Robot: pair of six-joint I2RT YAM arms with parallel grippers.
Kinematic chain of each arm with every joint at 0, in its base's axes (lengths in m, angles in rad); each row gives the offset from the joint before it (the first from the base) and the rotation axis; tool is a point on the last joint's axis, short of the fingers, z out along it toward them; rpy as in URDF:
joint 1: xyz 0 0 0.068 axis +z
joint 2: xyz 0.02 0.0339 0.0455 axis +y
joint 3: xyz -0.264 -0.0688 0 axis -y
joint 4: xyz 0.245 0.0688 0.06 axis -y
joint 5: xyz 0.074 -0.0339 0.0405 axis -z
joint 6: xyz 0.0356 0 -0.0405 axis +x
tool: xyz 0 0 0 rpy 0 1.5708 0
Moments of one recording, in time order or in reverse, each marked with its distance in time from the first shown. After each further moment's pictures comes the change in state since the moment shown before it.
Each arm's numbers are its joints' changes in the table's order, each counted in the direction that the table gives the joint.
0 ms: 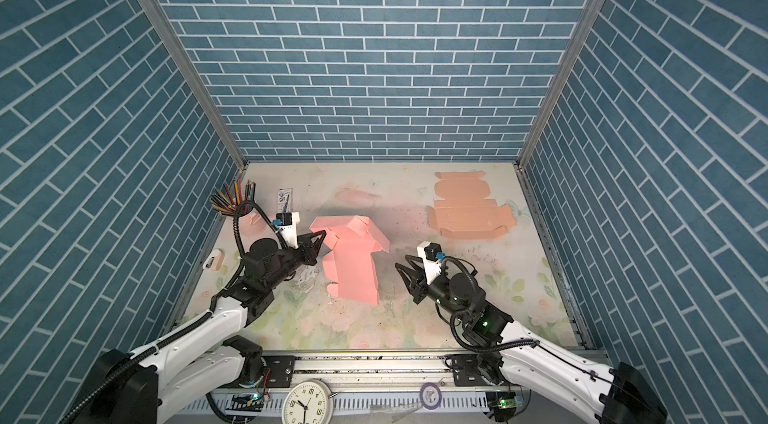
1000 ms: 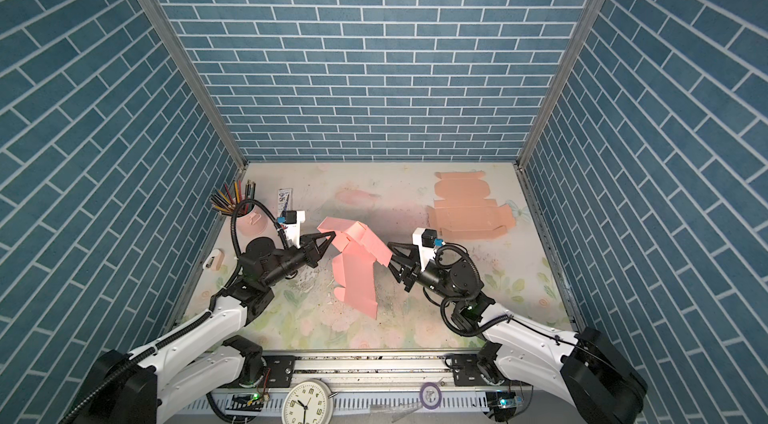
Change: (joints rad) left arm -0.009 0.009 0.013 0.079 0.205 -0.063; right arm -0.034 0.319 0.079 0.464 -0.260 0.116
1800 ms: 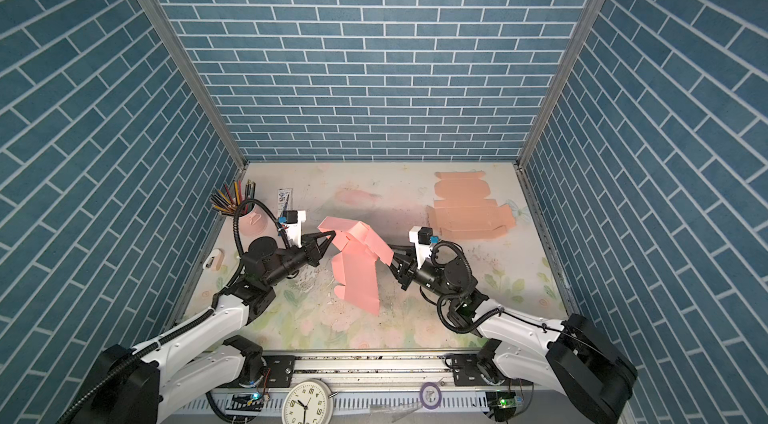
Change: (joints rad) left arm -0.009 0.019 0.000 0.010 -0.047 0.007; right arm 0.000 0.061 0.003 0.008 0.021 0.059
